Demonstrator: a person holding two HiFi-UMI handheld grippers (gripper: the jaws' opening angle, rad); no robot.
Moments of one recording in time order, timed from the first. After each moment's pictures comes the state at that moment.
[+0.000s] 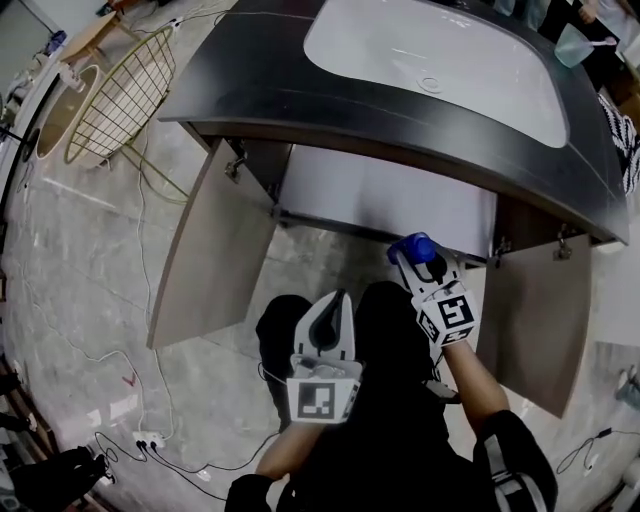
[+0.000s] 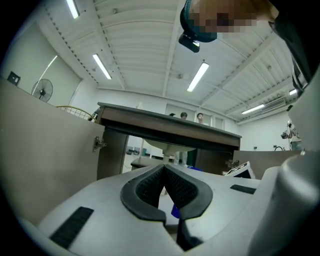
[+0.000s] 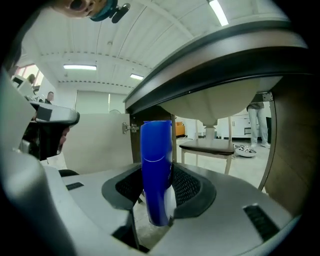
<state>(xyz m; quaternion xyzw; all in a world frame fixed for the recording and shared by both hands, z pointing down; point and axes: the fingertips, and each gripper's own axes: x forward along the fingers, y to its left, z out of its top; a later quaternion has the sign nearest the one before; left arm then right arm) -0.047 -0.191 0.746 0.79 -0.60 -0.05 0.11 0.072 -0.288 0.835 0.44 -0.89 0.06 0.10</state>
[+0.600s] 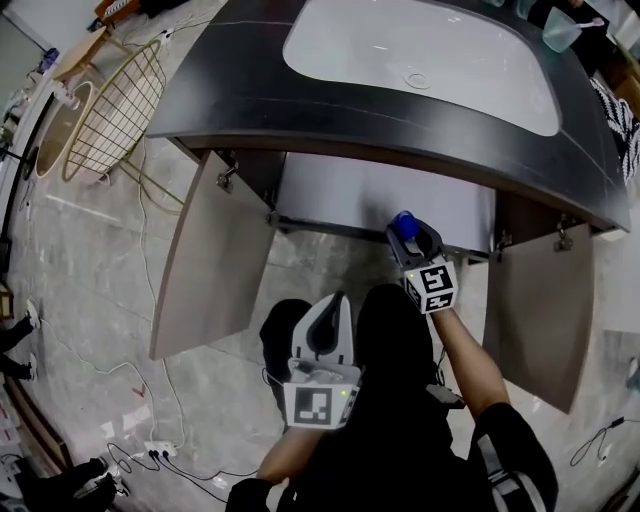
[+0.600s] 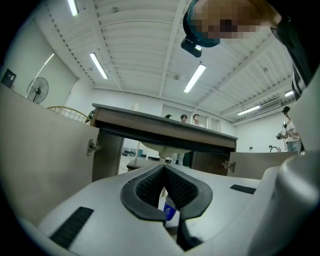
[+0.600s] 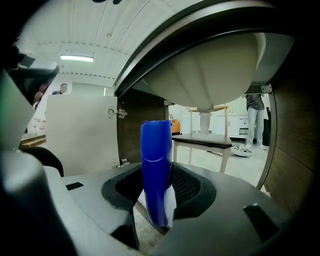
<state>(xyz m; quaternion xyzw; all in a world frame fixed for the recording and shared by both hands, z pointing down) -0.042 -0.195 0.739 0.80 -0.59 -0.05 0.10 0.073 -0.347 0.901 0.46 -0.88 0.04 0.12</state>
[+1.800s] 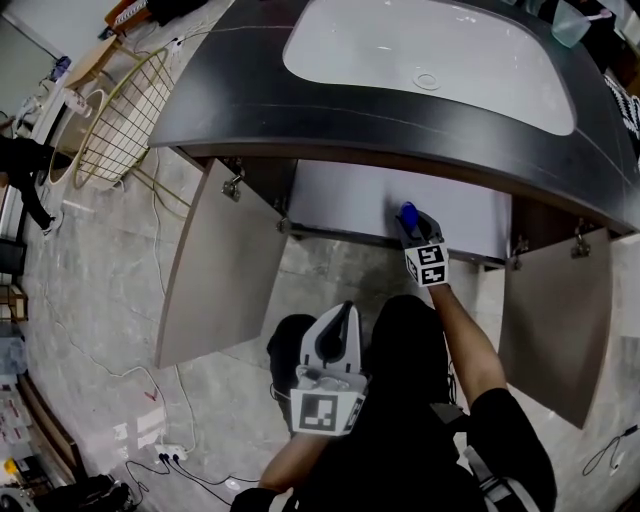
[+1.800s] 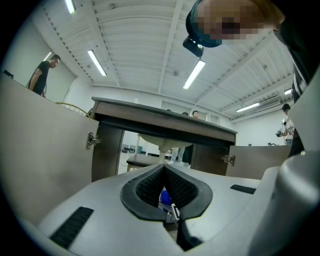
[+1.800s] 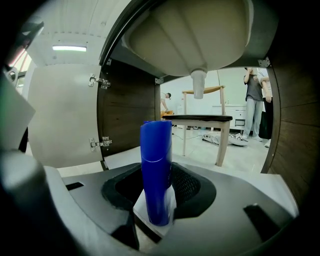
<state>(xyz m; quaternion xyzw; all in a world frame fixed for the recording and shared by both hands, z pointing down) -0.040 -0.198 0.760 0.81 -0.58 -0.04 0.10 0.081 -0.421 1.022 0.49 -0.86 0.06 0.16</state>
